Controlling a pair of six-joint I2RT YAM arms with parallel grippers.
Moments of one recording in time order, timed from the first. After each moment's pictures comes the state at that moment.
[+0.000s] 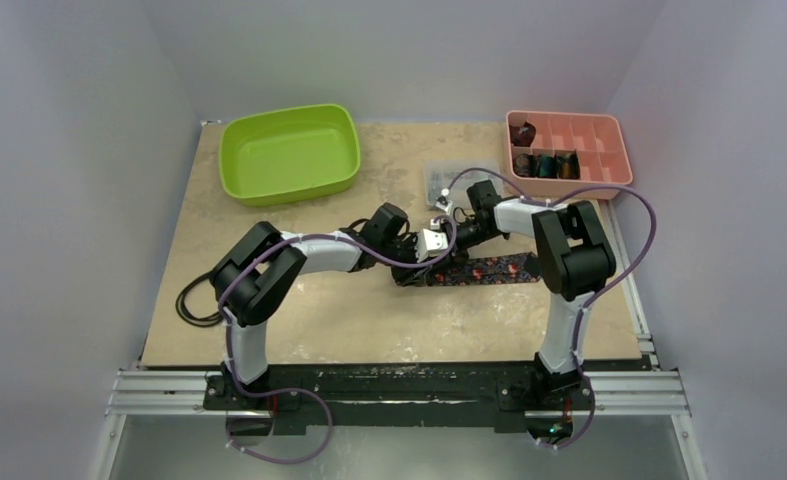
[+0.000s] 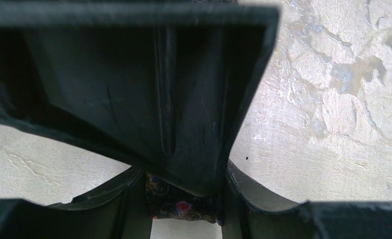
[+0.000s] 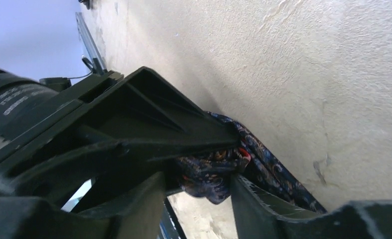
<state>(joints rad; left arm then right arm) -0.74 1.92 1.07 0.03 0.53 0.43 0.28 1.96 1.14 -0.50 -0.99 0.08</state>
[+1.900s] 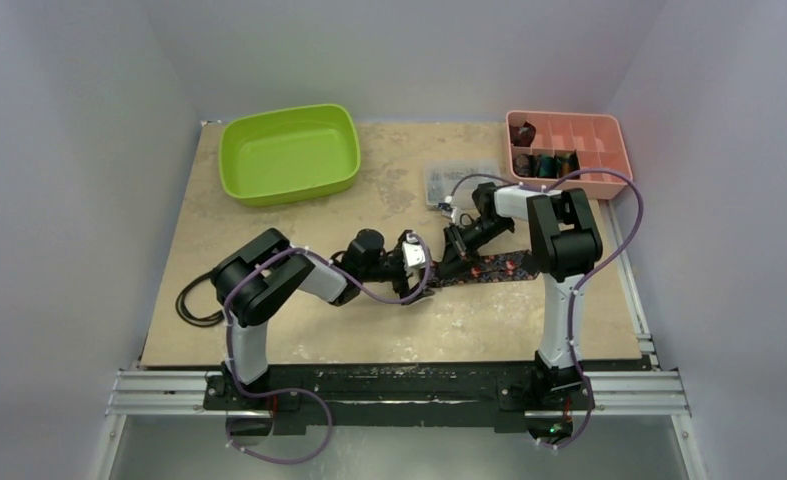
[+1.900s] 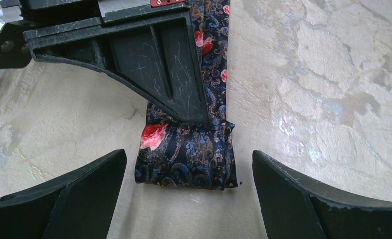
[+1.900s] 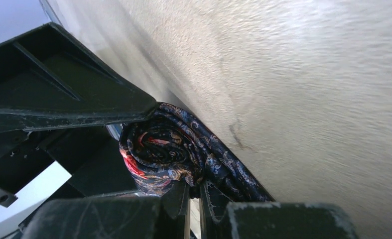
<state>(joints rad) -0.76 1.92 0.73 0.81 0.55 0.27 0.22 2.16 1.33 -0.88 -0.87 -0.14</state>
